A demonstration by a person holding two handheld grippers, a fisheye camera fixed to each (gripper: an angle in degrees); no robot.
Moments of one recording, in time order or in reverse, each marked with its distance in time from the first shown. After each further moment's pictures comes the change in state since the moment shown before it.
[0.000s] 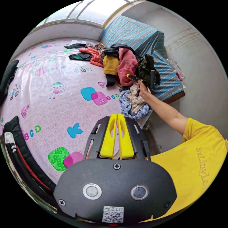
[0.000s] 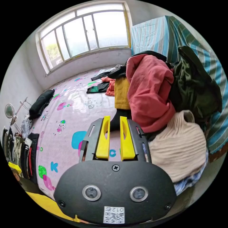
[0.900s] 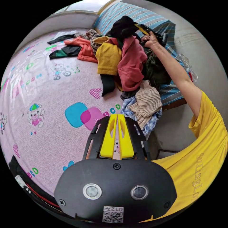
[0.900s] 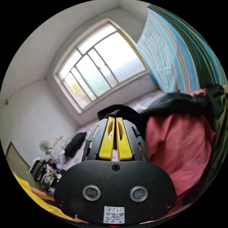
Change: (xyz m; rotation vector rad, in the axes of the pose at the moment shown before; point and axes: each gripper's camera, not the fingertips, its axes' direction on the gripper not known) left arm -0.023 -0.095 0.191 -0.150 -0.003 0.030; right arm 0.188 -0.255 -0.063 0.313 -0.521 0.108
